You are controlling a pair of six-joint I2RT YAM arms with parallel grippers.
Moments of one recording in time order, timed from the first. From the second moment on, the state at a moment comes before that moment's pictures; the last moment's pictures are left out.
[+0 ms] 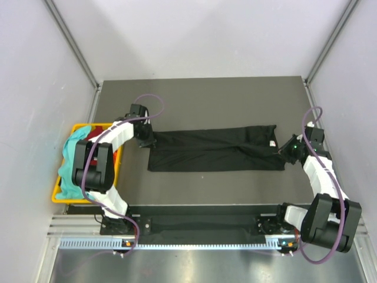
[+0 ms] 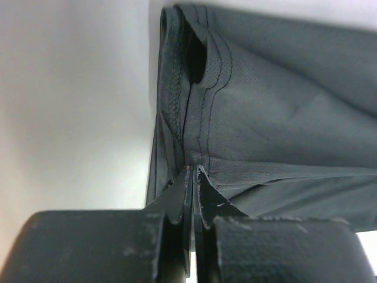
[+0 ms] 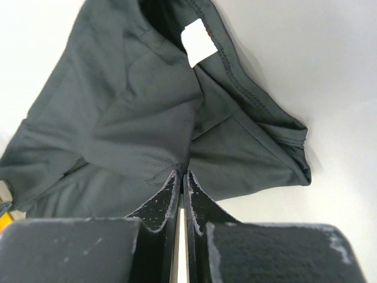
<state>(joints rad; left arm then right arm) -0.15 1.71 1.11 -0.53 0.12 -0.39 -0.27 1.13 0.65 -0.43 -0.30 0.54</state>
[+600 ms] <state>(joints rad) -0.16 1.71 1.15 -0.62 0.03 -0.41 -0.27 1.13 0.63 -0.45 -0.27 0.51</state>
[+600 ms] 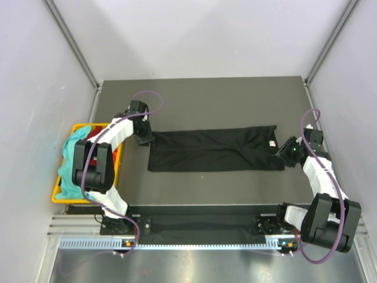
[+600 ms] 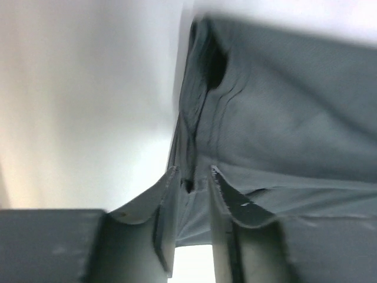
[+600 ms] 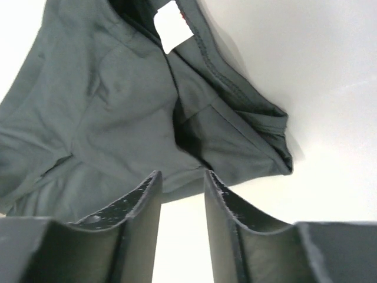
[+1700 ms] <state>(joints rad) -0.16 2.02 1.50 -0.61 0.08 -0.33 -0.25 1.74 0.97 -0.11 -0.41 0.42</state>
